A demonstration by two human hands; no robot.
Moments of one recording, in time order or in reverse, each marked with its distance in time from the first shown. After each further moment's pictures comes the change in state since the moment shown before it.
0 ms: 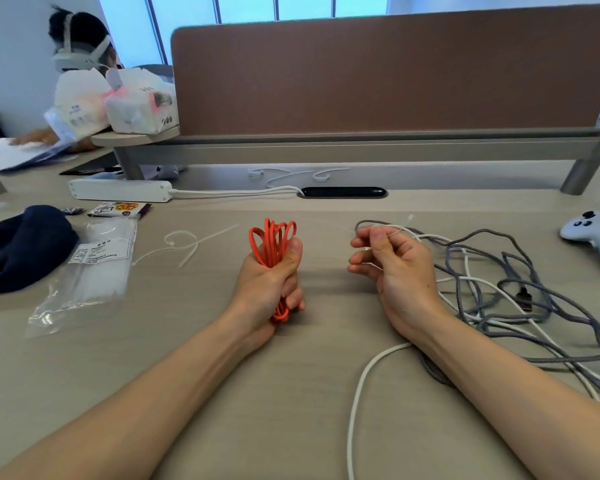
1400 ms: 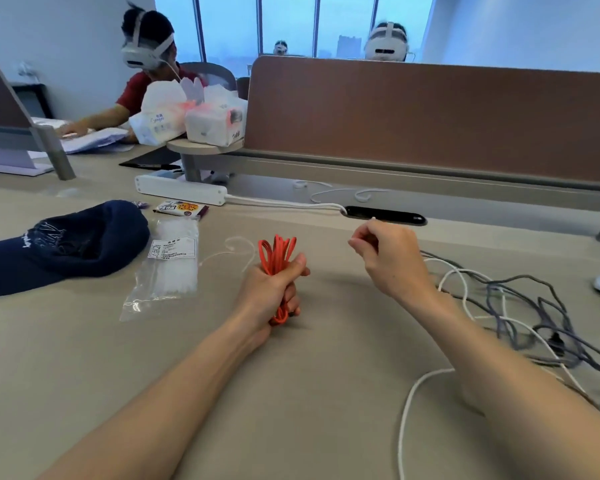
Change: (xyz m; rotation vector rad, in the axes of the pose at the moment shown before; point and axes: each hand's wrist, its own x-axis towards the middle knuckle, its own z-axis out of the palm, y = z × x) left_hand -0.005 0.041 -0.073 0.059 0.187 -0.074; right_hand 0.042 -0.014 0.078 -1.225 -0.219 -0.447
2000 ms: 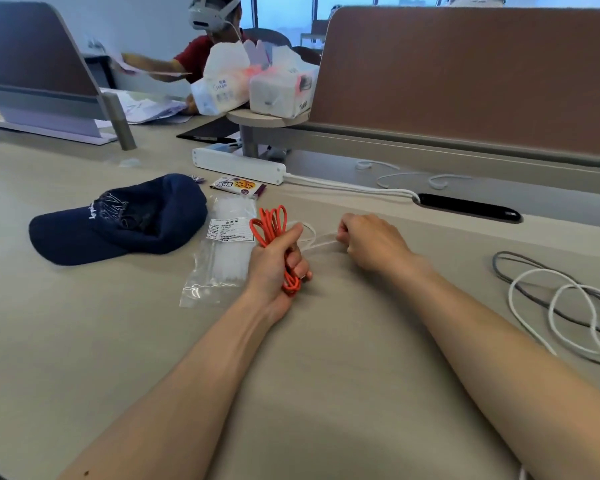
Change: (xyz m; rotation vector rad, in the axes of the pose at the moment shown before) left_hand 0.045 0.009 -0.071 -0.346 0.193 -0.025; right_hand 0.064 -0.034 0.127 -0.257 -0.502 -0.046
